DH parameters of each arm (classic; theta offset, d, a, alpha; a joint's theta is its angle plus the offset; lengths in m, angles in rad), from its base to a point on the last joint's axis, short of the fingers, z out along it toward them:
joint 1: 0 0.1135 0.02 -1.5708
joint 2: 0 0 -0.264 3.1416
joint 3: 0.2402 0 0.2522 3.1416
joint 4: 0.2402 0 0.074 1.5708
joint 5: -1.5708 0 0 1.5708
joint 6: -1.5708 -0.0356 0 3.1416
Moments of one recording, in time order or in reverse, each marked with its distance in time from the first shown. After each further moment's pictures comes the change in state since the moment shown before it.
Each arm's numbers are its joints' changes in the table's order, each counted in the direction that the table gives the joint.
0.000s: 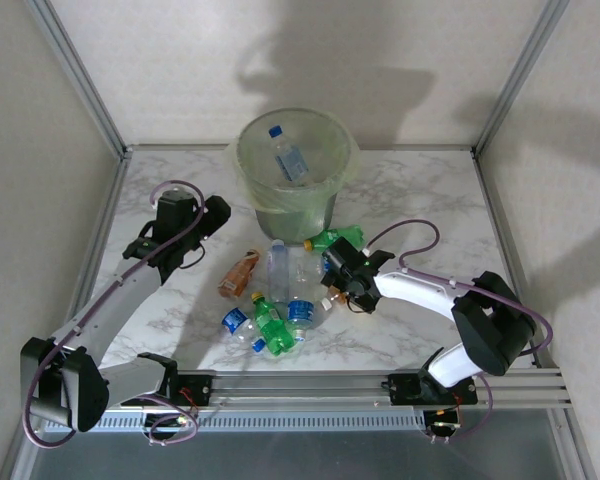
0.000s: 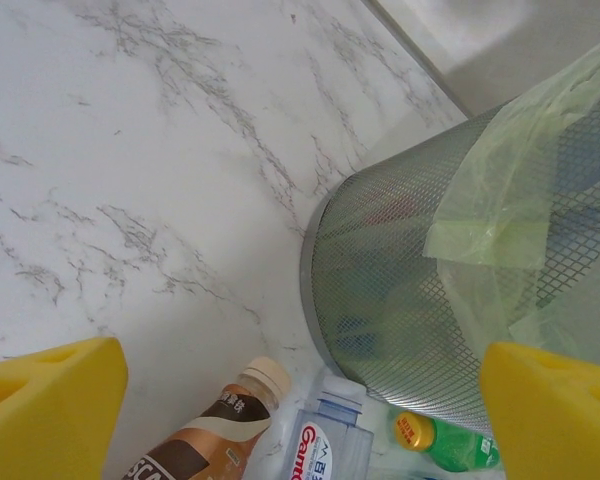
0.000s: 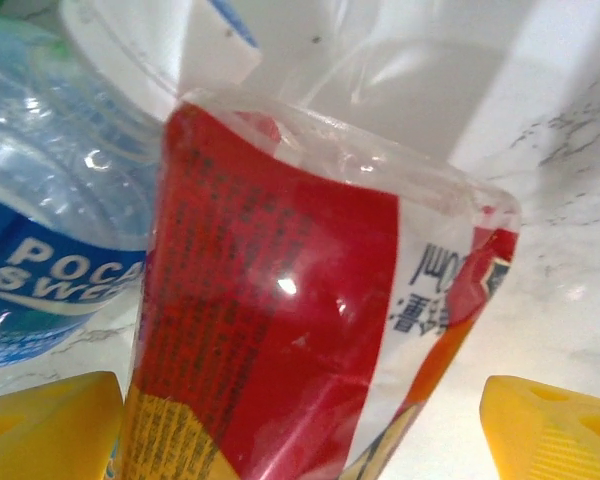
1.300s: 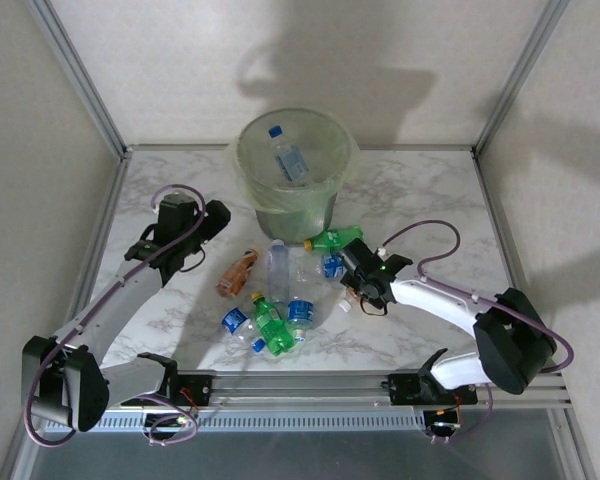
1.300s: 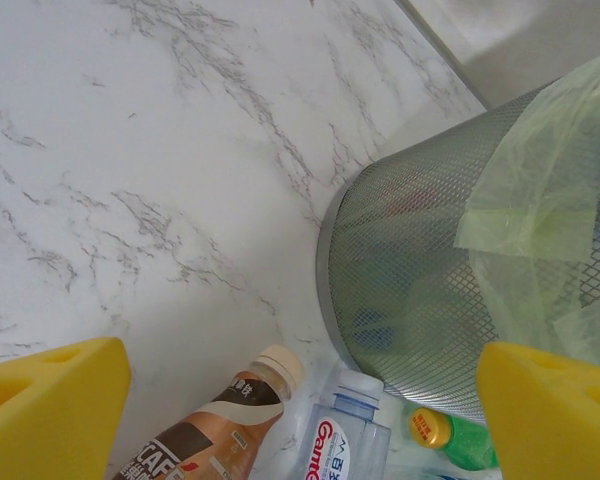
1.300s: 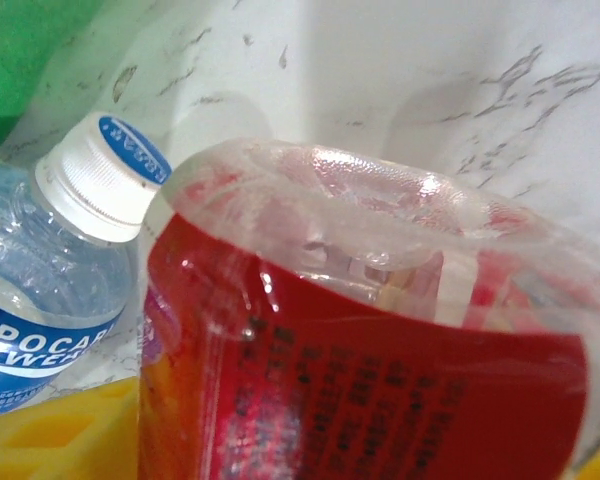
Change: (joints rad) left arm 0.004 0.001 -0.034 -0.013 -0.003 0.007; right arm -0.044 -0.139 -0.066 0.030 -0.123 0.030
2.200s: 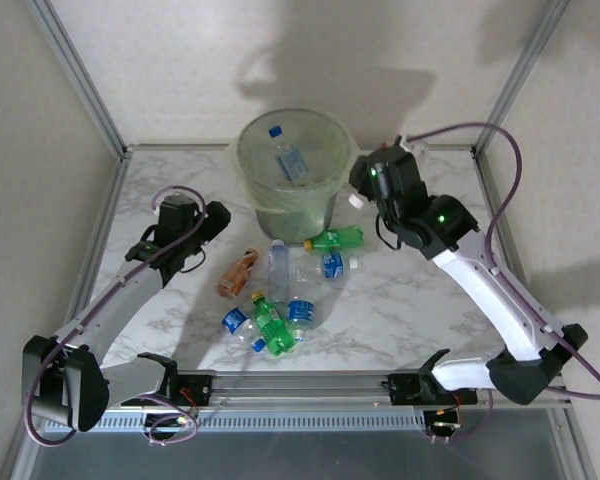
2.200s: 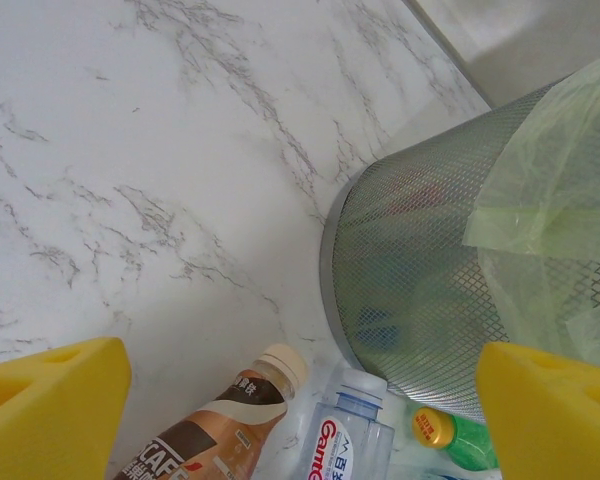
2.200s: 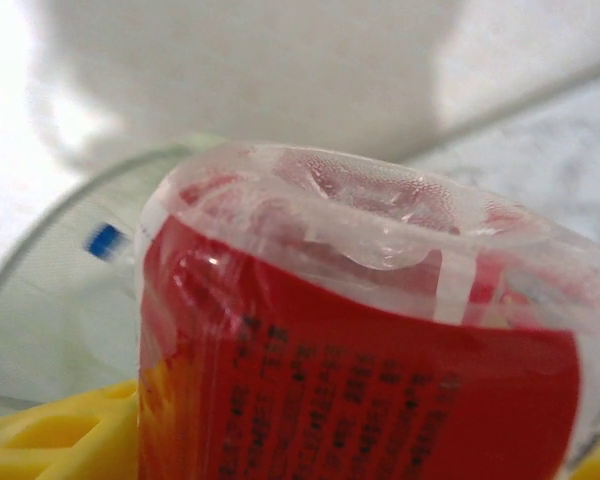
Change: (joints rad) left arm 0.000 0.000 -0.008 -0.004 0.000 0.007; right arm -0.034 -0.033 0.836 0.147 -0.292 0.509
